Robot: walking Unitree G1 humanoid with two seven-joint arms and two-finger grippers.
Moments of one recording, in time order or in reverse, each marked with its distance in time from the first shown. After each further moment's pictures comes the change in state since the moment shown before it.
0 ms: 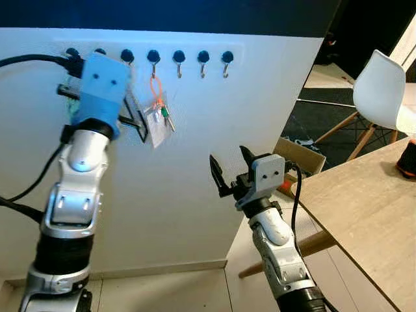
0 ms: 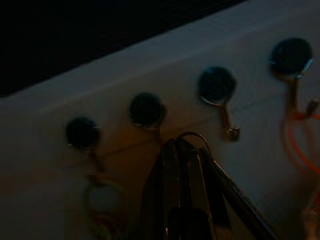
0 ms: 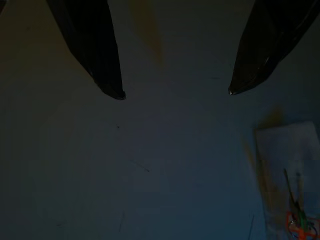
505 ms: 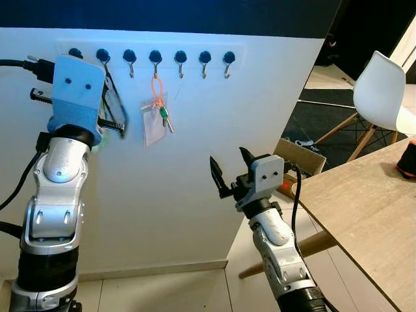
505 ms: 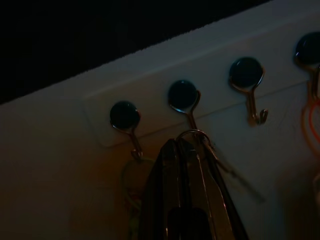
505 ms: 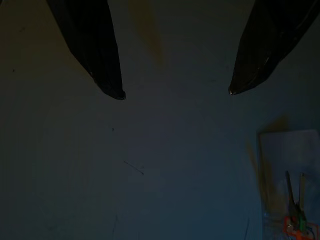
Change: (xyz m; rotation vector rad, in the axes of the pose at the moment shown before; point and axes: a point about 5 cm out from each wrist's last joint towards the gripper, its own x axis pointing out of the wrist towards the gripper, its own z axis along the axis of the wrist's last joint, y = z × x) left arm -0.012 0.010 -0.006 0.011 0.026 0.024; right arm 0.000 0.000 -0.002 -0.002 0.011 0.007
